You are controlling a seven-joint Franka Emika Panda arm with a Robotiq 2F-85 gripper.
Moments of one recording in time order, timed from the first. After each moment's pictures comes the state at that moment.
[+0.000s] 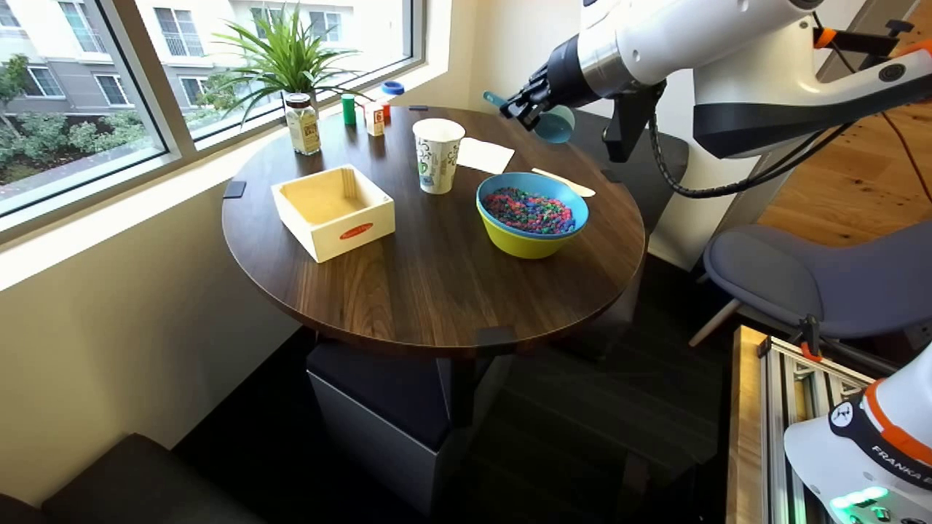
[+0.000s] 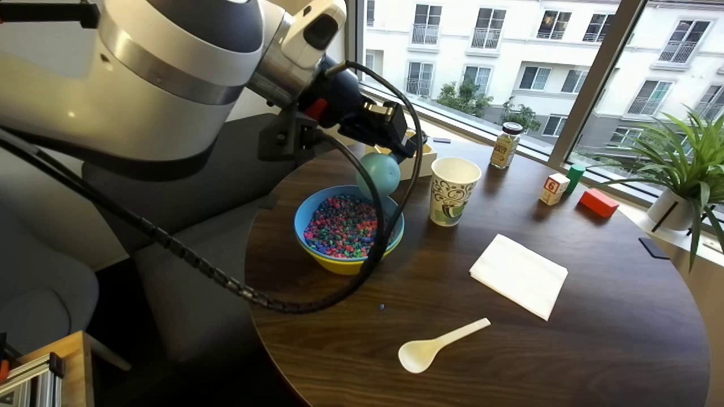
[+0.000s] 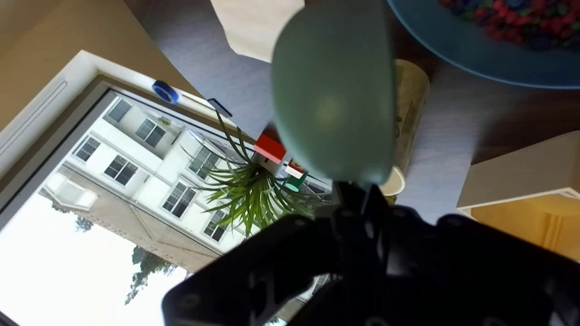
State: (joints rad) arm -0.10 -0.16 0.09 -2.27 -1.20 2.80 0.81
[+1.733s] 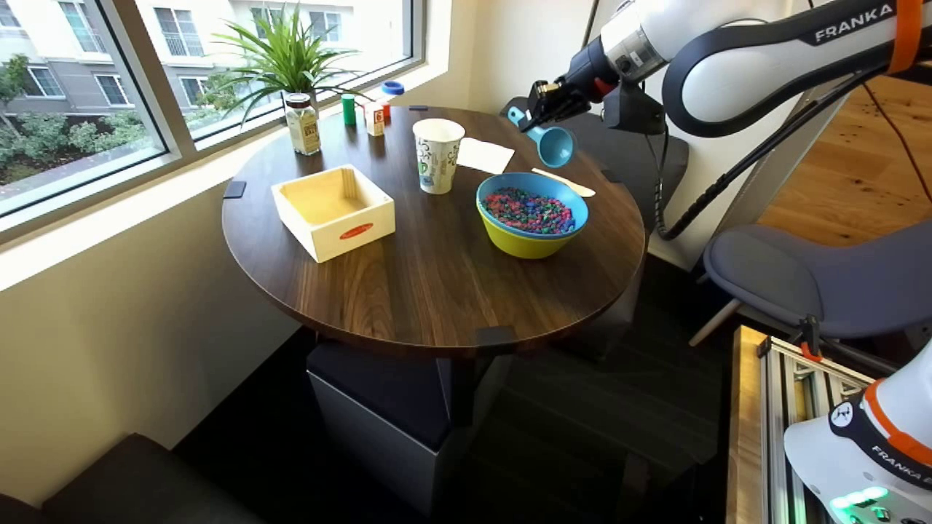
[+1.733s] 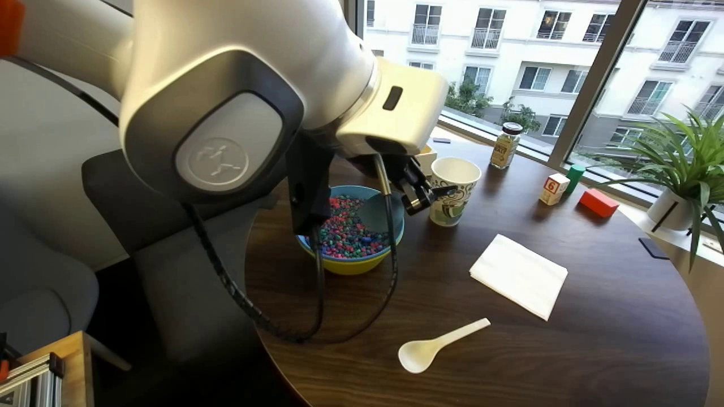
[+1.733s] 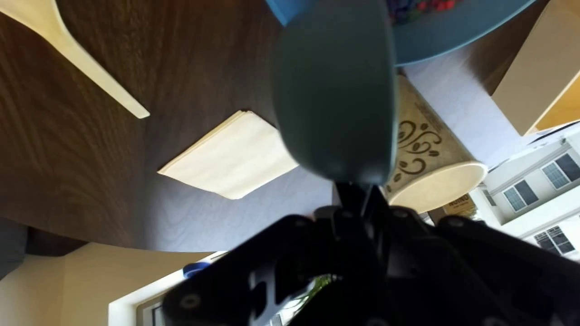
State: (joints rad) arm 0.07 -0.13 -0.19 -2.36 -0.05 2.96 0.39
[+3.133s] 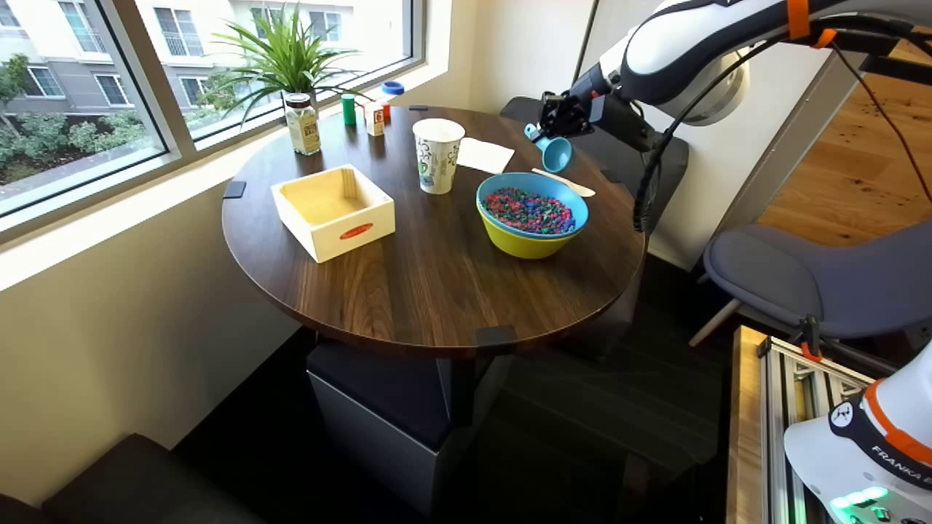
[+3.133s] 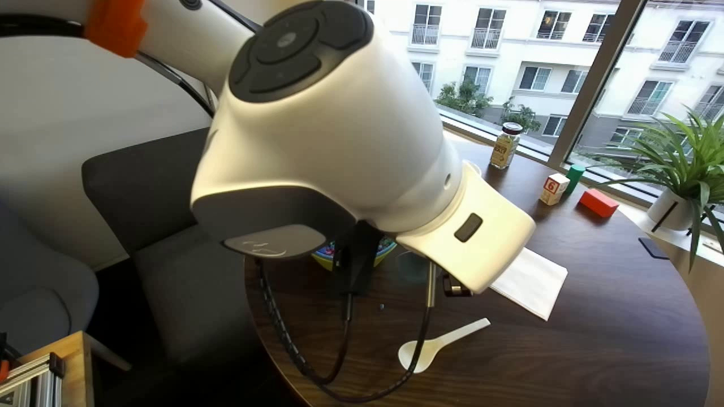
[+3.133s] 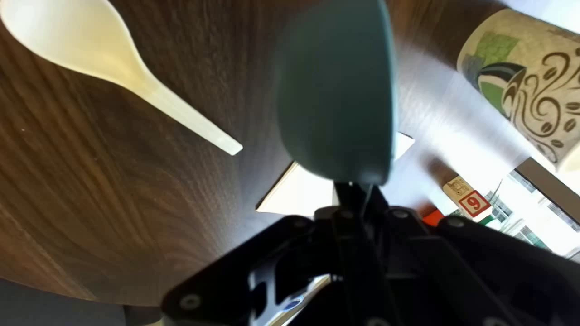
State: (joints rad) arm 0.01 0.02 -0.23 -2.28 0.50 2.96 0.11
